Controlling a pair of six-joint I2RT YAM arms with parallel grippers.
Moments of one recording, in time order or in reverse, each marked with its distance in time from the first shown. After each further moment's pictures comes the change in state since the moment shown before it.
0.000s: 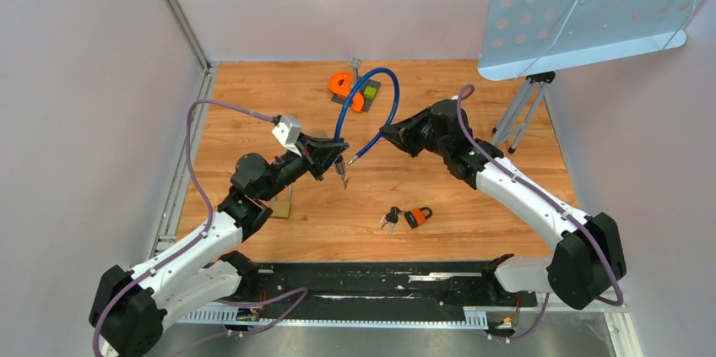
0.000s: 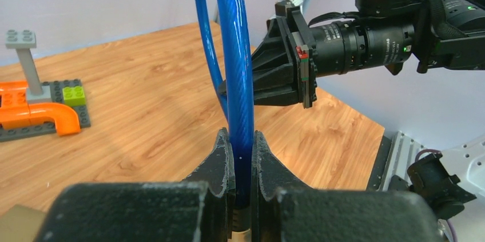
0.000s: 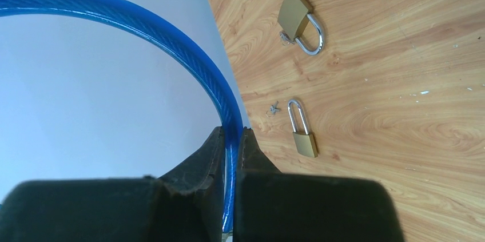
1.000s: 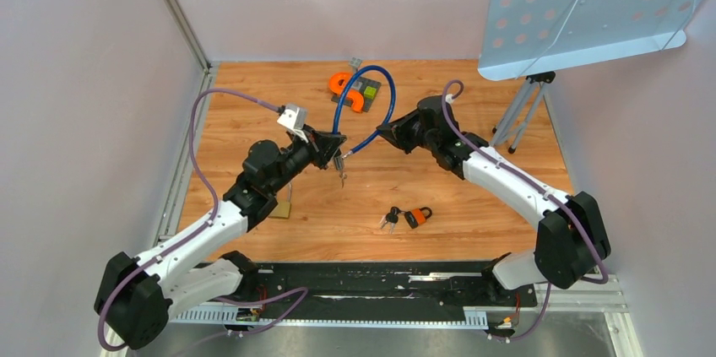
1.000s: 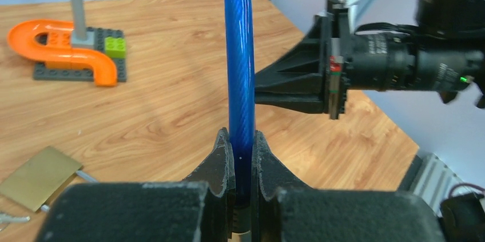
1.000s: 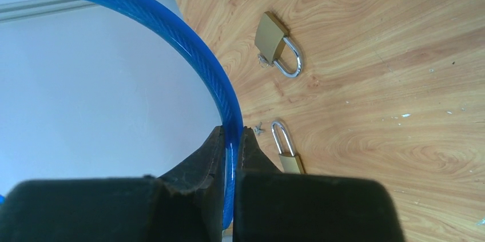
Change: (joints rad) left arm 0.000 0.083 0.073 -0.142 -0.152 -0.048; right arm 0.017 0.127 0.058 -0.012 0.061 -0.001
